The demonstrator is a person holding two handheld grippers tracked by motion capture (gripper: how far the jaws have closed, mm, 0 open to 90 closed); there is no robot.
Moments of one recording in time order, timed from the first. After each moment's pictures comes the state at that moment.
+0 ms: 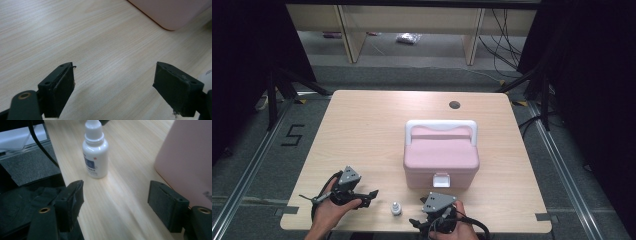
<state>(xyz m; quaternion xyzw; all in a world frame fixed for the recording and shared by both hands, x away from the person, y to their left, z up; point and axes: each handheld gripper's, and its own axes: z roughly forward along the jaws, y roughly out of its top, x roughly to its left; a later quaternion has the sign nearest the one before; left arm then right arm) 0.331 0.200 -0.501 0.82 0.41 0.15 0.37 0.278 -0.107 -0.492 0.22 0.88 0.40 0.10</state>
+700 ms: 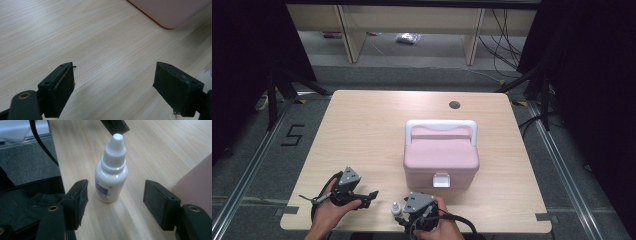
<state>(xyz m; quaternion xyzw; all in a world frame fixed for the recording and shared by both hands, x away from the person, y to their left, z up) 0.329 0.200 -0.502 0.82 0.41 0.15 0.37 0.284 -0.064 -0.496 0.17 0.90 0.39 0.12</state>
